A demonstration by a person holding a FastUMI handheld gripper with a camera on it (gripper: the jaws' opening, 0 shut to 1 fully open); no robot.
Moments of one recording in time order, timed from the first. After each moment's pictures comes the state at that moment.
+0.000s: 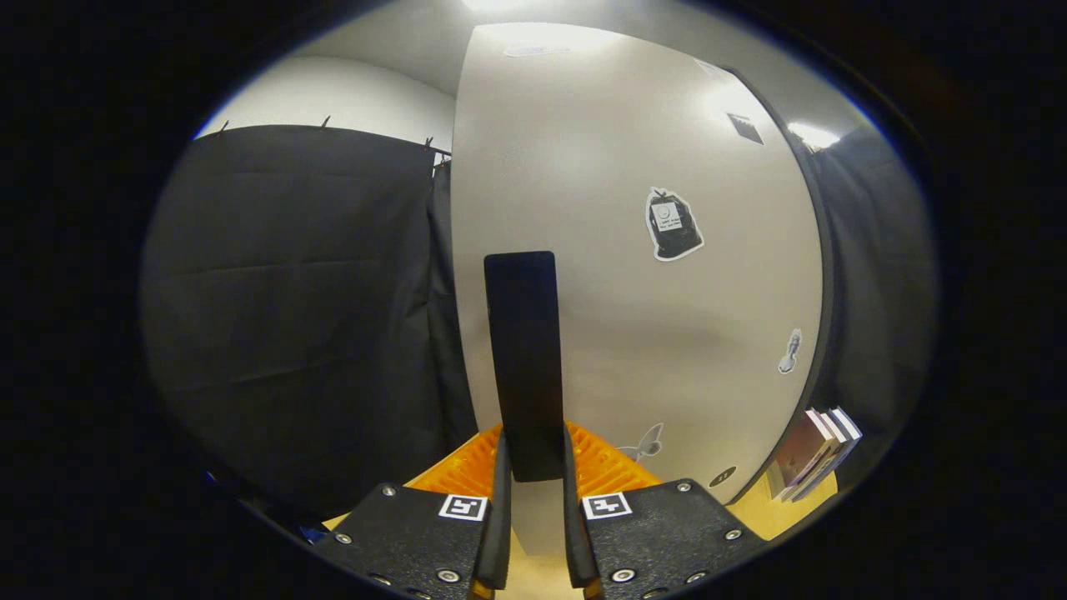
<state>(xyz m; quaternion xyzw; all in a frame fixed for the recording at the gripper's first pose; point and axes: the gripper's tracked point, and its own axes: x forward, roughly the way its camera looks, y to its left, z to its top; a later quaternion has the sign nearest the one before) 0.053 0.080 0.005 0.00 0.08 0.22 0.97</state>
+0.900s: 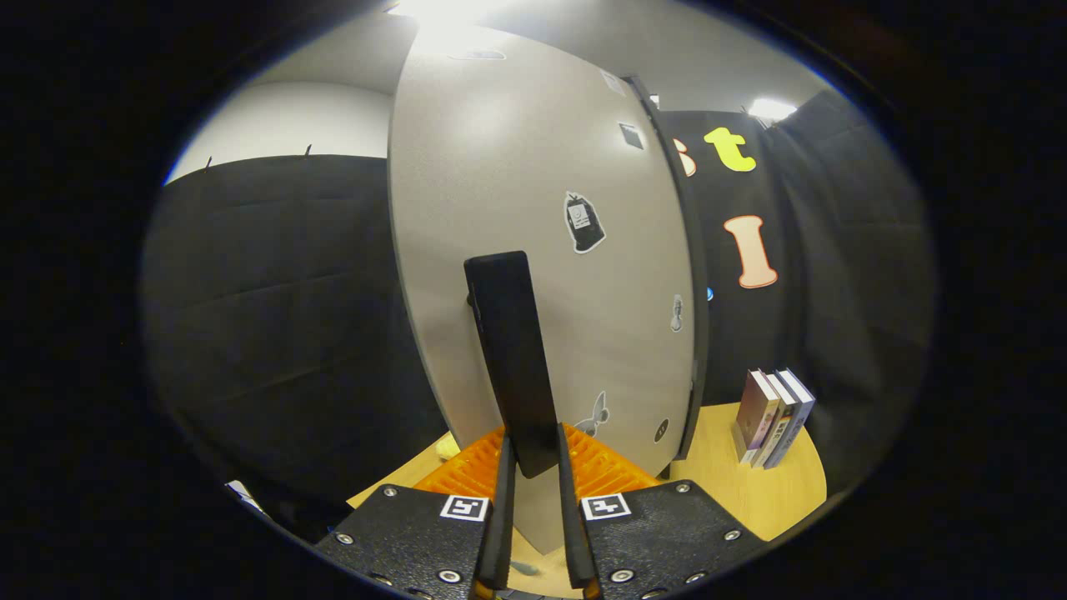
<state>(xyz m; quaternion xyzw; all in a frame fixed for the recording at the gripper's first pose) -0.037 -0.043 0.008 0.06 0.11 0.19 0.97</state>
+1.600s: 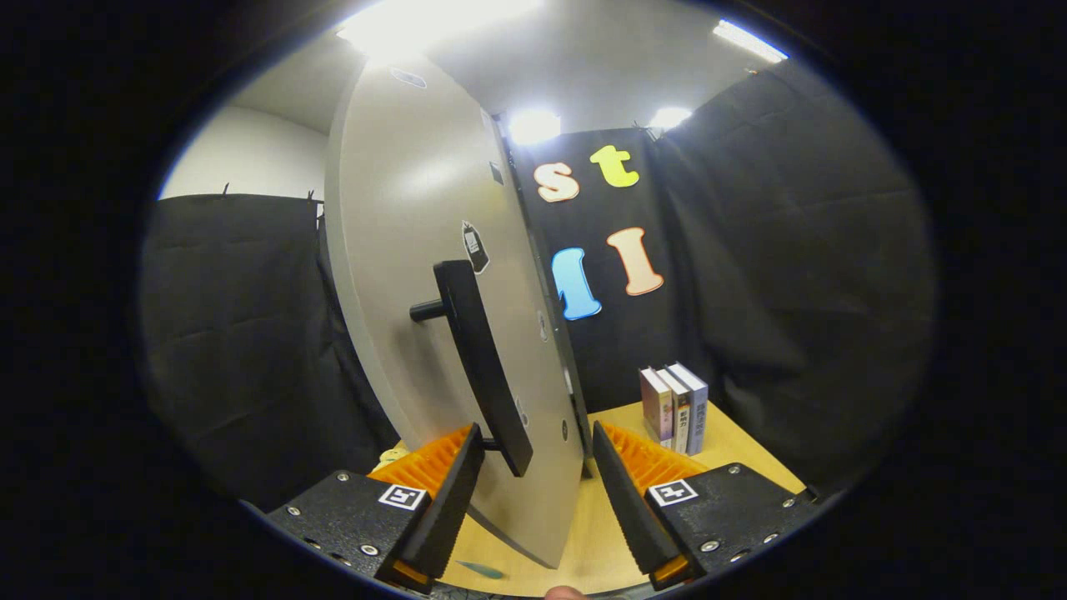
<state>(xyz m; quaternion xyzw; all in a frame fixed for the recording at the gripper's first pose) -0.056 -0.153 0.019 0.08 0.06 0.01 1.00</state>
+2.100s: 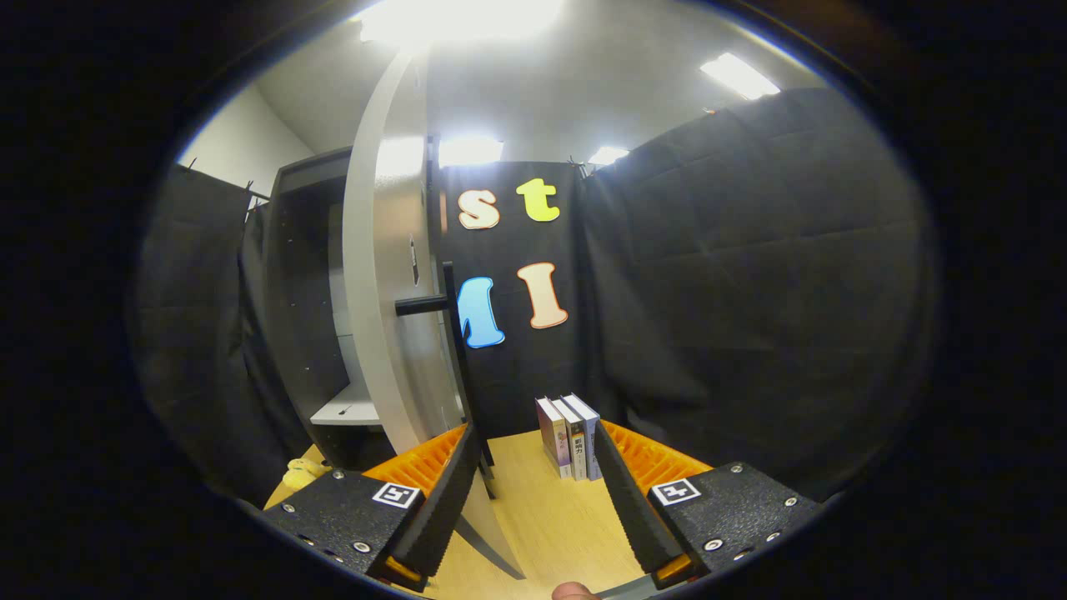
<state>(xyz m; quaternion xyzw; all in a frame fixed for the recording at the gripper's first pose) -0.071 -0.236 0.017 0.07 0.02 -0.14 0.99</state>
